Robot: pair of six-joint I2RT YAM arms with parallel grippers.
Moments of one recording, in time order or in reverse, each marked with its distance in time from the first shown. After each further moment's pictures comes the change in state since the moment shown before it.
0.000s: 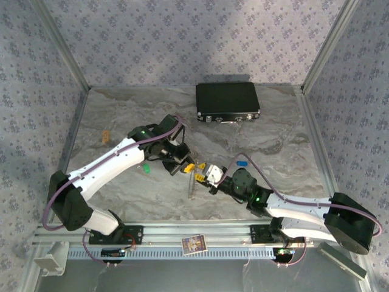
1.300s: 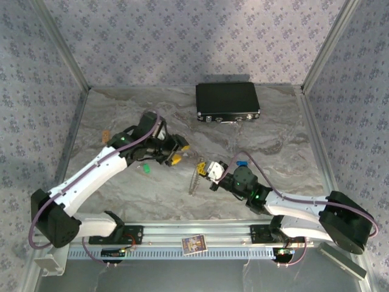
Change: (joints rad) left arm 0.114 -0.189 -0.126 0.222 -0.177 0.128; right arm -0.067 0.007 0.001 0.017 -0.054 -0.003
